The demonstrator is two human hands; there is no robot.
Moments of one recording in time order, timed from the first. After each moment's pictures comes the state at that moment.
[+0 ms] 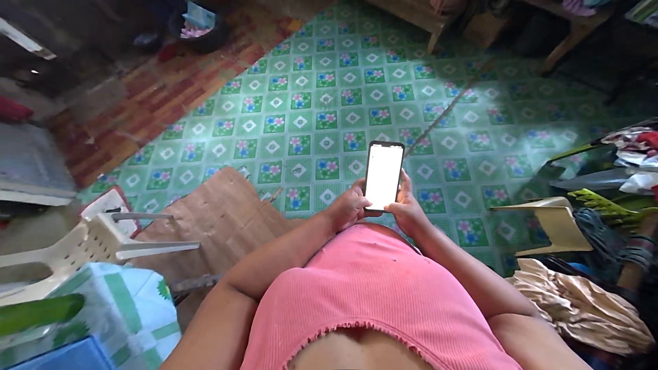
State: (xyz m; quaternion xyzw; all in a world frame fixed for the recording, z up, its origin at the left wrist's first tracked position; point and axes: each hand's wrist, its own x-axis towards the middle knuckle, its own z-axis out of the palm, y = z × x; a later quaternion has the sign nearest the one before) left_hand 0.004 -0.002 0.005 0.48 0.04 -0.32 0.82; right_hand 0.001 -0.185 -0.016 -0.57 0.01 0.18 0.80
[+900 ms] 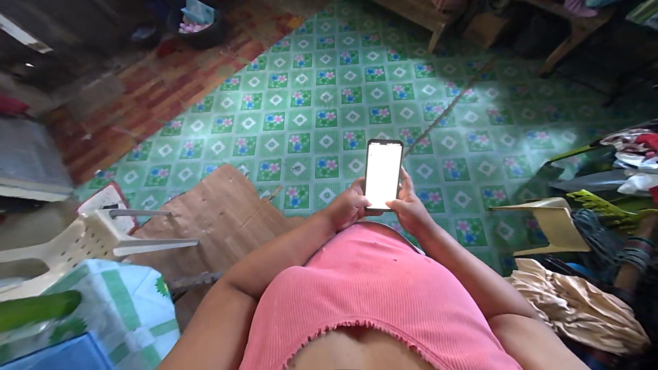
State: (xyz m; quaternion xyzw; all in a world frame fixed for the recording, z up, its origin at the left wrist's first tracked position) left_hand 0.002 0.000 0.005 0.46 0.04 -0.32 0.83; right_hand 0.001 -0.189 -0.008 -0.58 -0.01 0.19 0.79
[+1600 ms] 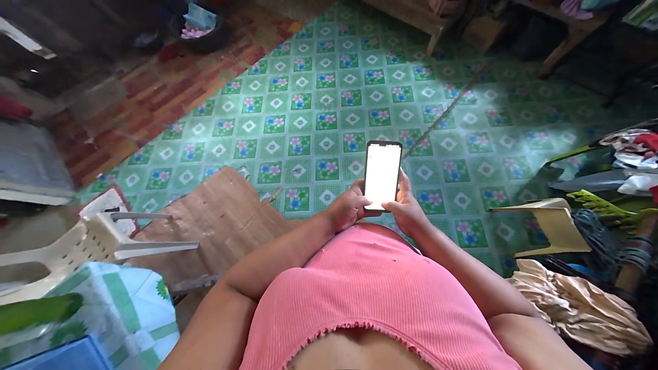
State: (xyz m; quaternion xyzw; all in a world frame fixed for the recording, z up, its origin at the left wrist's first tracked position) left_hand 0.001 0.000 0.004 0.46 0.03 -0.32 0.83; right_hand -0.002 -0.182 -0.007 -0.59 0.01 0.18 0.79
